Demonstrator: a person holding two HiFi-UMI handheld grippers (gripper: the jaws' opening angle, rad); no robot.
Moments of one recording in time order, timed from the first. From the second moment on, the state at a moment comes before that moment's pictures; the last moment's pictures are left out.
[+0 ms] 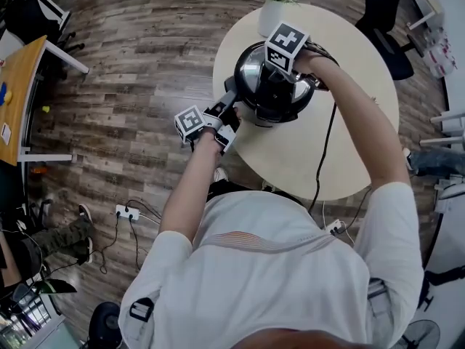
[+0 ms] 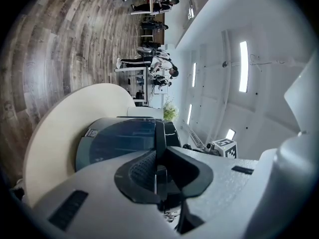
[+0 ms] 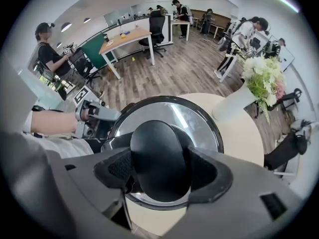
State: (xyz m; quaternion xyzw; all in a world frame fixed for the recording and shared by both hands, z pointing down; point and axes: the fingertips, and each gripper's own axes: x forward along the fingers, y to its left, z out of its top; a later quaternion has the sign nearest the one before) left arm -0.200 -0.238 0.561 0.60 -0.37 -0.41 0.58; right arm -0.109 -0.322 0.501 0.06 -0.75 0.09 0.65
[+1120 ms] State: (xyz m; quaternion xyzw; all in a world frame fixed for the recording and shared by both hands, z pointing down) left arm -0.200 -0.238 0.557 0.64 -0.37 -0.36 0.57; right arm -0.102 -0.313 0.468 0.02 -0.77 0.04 0.64
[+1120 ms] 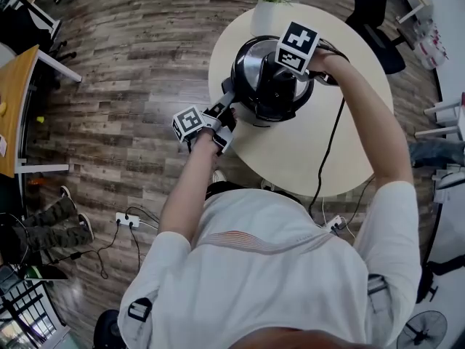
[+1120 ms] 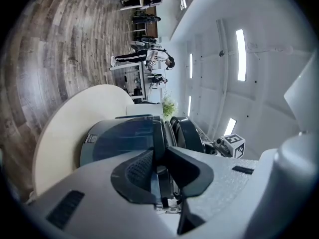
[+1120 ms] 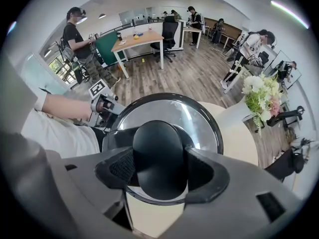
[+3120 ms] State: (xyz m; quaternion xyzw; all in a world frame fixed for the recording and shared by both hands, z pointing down) left arm 0.045 -0.264 0.377 0.86 -0.50 0.06 0.08; right arm 0.303 -0.266 0.653 0.23 -0.70 0.27 0.62
